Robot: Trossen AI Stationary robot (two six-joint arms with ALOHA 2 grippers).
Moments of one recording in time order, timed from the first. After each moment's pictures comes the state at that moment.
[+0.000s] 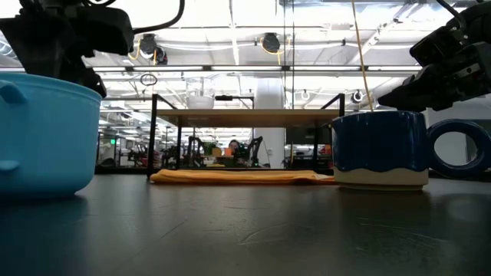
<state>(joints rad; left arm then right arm) -0.23 1.23 0.78 -0.68 0.29 -0.50 -0.05 0.25 0.01 0.01 -0.05 0.03</state>
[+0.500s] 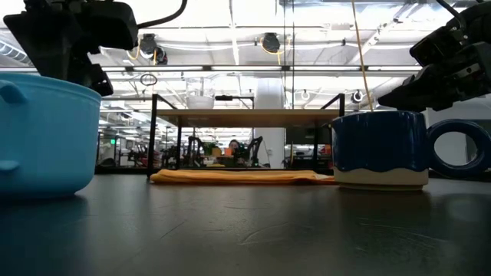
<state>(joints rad) -0.23 1.23 0.78 -0.63 0.29 -0.48 -0.05 0.25 0.01 0.01 -0.05 0.03</state>
